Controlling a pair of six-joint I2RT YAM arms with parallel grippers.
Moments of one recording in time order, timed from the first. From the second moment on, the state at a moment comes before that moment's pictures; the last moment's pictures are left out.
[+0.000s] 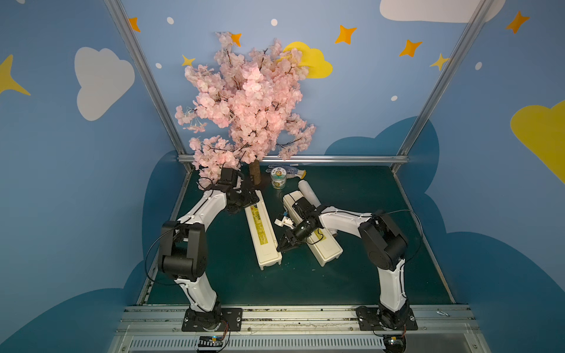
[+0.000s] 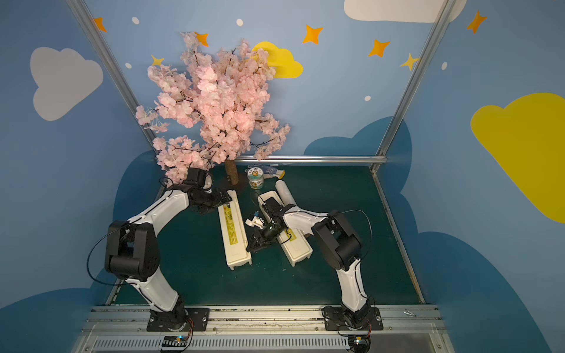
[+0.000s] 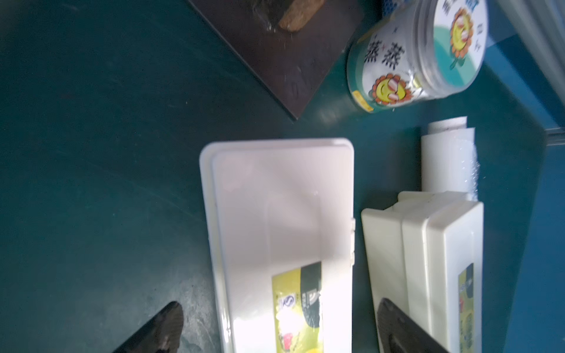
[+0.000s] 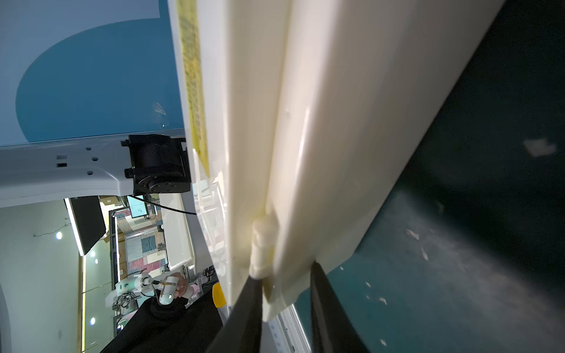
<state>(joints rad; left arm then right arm) -0.08 1.75 1.31 -0.60 0.29 -0.49 0.77 2.04 1.36 -0.59 -0.95 0.26</state>
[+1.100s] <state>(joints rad) 0.02 1.92 1.30 -0.35 0.58 -0.47 0.72 2.07 1.62 -0.64 -0.78 0.30</state>
